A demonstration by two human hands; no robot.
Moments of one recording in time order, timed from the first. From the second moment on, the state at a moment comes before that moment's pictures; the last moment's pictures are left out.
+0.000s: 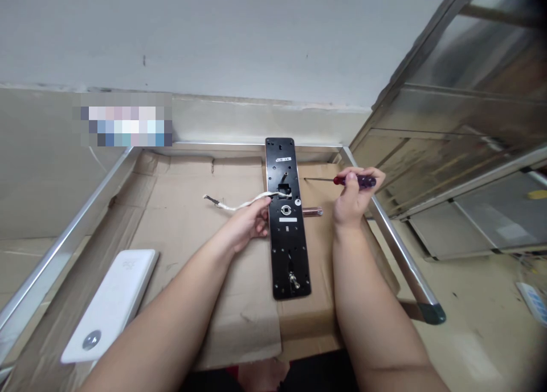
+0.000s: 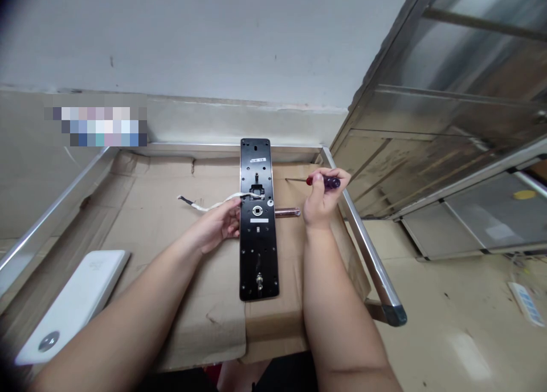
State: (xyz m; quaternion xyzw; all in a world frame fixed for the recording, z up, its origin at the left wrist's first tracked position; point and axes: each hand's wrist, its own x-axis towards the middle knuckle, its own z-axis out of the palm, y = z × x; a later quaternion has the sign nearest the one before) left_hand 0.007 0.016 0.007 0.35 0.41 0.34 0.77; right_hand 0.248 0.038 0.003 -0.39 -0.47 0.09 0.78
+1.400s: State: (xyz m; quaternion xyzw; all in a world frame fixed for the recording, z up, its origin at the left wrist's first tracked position) left_hand 0.006 0.007 0.001 0.51 0.33 0.33 0.72; right_hand 0.243 0.036 0.003 -0.39 -0.49 0.09 0.78
